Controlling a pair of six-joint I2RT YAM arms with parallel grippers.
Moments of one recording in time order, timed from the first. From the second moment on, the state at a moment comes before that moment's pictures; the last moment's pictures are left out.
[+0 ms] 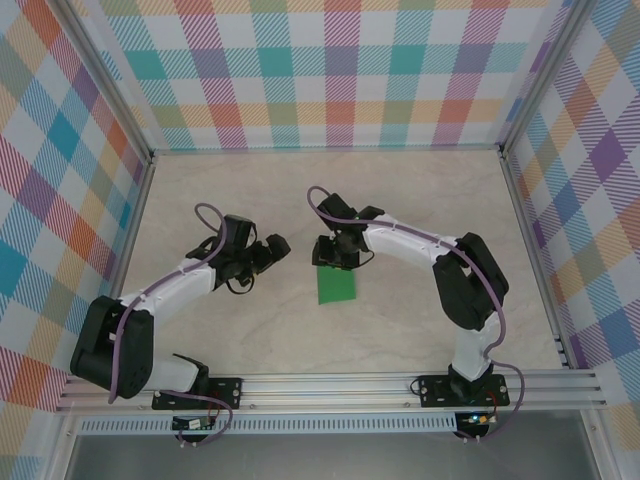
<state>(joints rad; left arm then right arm) -0.36 1.37 0.75 -0.30 0.20 -0.90 0.75 1.88 1.40 -0.72 -0.15 0.79</state>
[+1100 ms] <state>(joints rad) -0.37 1.60 0.80 -0.13 0.46 -0.90 0.83 1.92 1.31 -0.64 -0.22 0.71</state>
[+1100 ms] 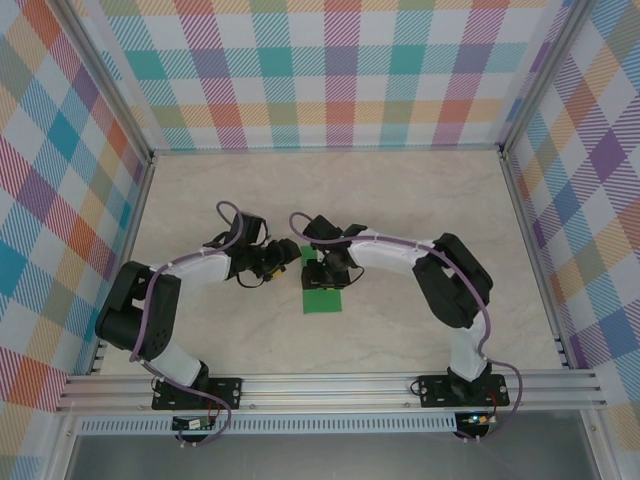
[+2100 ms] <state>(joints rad) -0.49 1.80 0.90 -0.06 0.47 -0.94 0.74 1.62 0.84 -0.31 -0.35 1.03</state>
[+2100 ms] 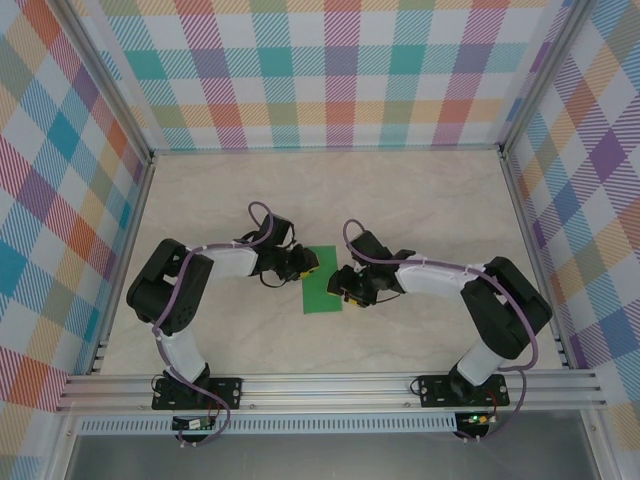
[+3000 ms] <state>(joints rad) -0.49 1.74 0.89 -0.05 0.46 -0.94 0.74 1.66 0.83 -0.23 -0.45 1.02</state>
